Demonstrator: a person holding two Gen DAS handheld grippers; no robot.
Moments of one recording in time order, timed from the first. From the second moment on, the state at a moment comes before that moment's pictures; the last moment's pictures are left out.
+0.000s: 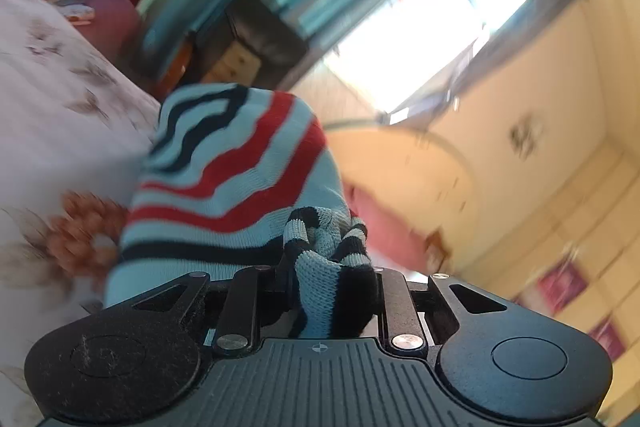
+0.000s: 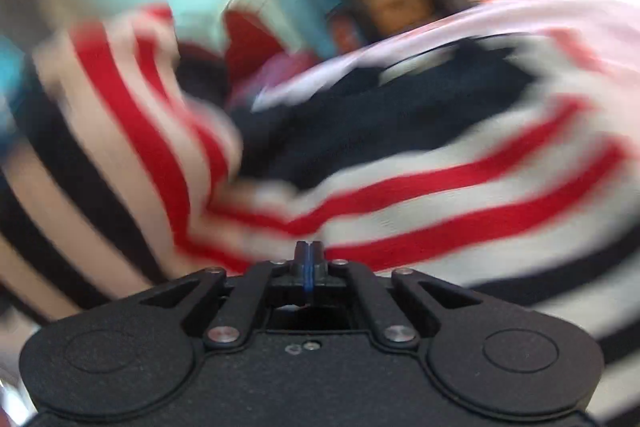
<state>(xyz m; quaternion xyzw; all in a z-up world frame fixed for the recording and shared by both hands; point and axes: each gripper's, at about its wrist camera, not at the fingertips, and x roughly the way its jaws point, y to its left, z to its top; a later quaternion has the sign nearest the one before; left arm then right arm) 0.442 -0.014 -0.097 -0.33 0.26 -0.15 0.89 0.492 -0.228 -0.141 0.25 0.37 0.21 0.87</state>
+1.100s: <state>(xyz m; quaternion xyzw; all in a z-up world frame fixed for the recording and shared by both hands) 0.439 0.014 -0.147 -0.24 0.34 -0.04 0.91 0.485 -0.267 -0.108 0.10 0.41 0.21 0.88</state>
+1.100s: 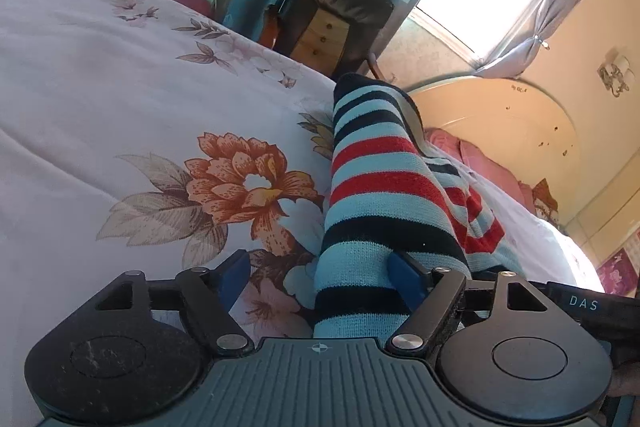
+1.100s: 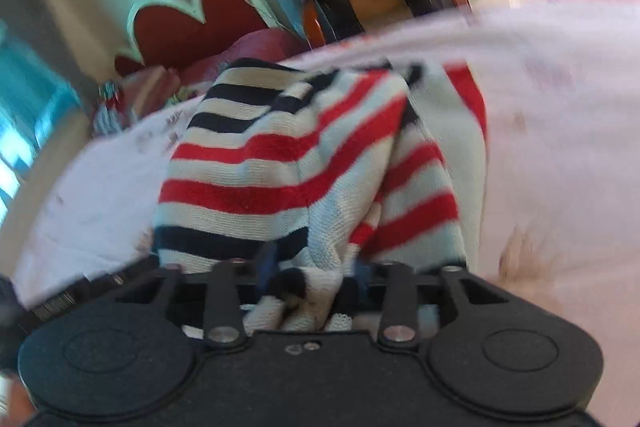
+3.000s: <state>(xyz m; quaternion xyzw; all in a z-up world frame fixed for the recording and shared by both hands) 0.401 -0.039 -0.132 -0.03 0.37 -0.11 0.92 0.411 -0.359 -0.141 0.20 0.37 0.18 0.89</state>
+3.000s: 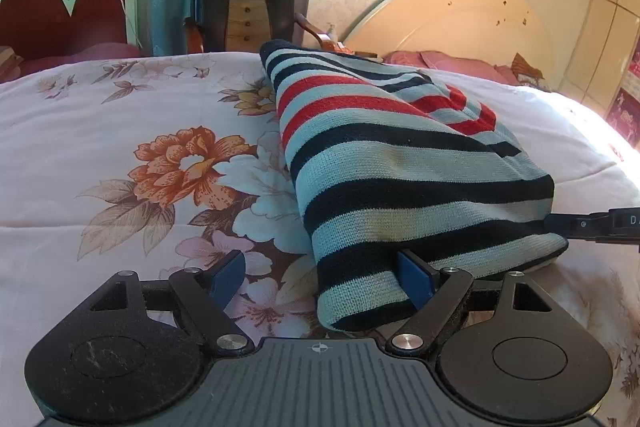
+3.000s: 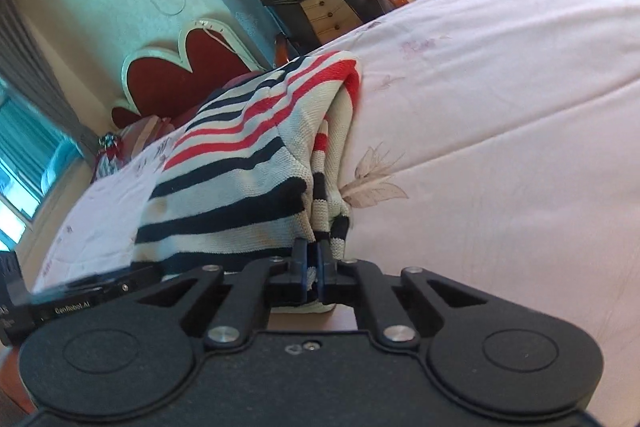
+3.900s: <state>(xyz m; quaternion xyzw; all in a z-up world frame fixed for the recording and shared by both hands) 0.525 -0.083 -0.088 -0.01 0.32 -0.16 0.93 0.531 -0.325 -0.097 0.05 0.31 0.17 0.93</state>
